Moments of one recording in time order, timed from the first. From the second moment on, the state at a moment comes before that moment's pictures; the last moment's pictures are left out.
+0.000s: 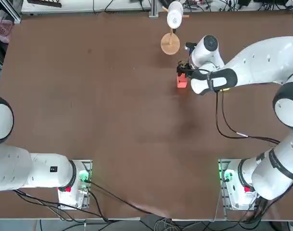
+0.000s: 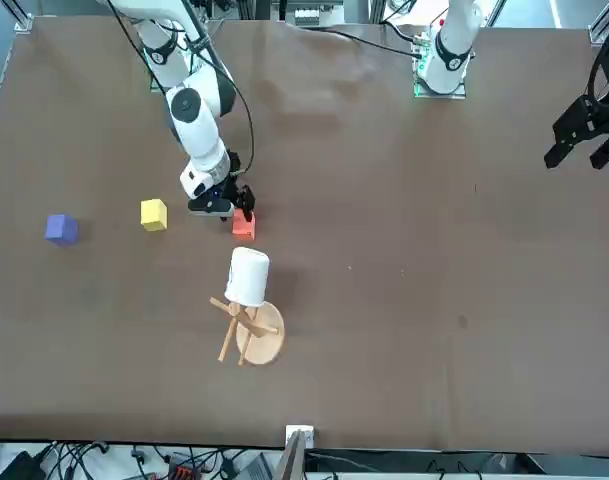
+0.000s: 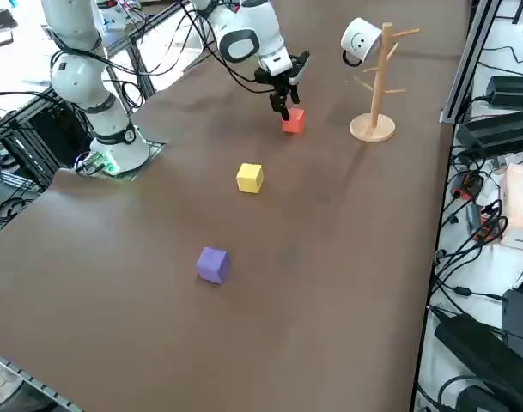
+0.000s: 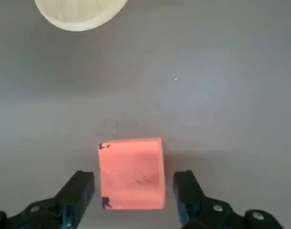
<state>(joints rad) 0.54 0.29 0.02 -2.30 -0.04 2.84 0.69</state>
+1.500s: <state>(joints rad) 0.56 0.38 0.00 -2.26 -0.04 2.84 0.70</state>
